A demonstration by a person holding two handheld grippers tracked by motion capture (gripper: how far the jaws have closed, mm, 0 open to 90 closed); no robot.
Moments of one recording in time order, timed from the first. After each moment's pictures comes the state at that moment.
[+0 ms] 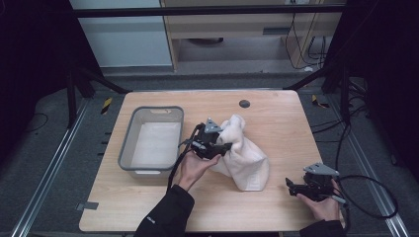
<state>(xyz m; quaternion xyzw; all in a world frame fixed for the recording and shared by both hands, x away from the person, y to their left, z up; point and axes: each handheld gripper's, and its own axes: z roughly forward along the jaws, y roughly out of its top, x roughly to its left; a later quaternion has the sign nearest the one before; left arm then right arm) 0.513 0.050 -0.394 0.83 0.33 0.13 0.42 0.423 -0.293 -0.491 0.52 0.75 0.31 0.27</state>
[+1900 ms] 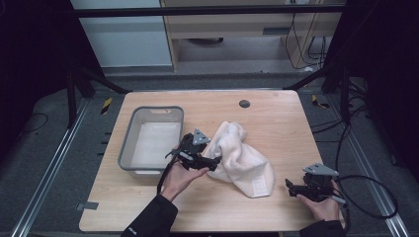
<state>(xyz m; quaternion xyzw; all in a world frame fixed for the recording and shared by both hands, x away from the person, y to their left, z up) 0.490 0.089 -0.402 0.84 0.33 0.16 0.38 0.423 -0.293 -0.493 0.52 0.75 0.31 0.27</state>
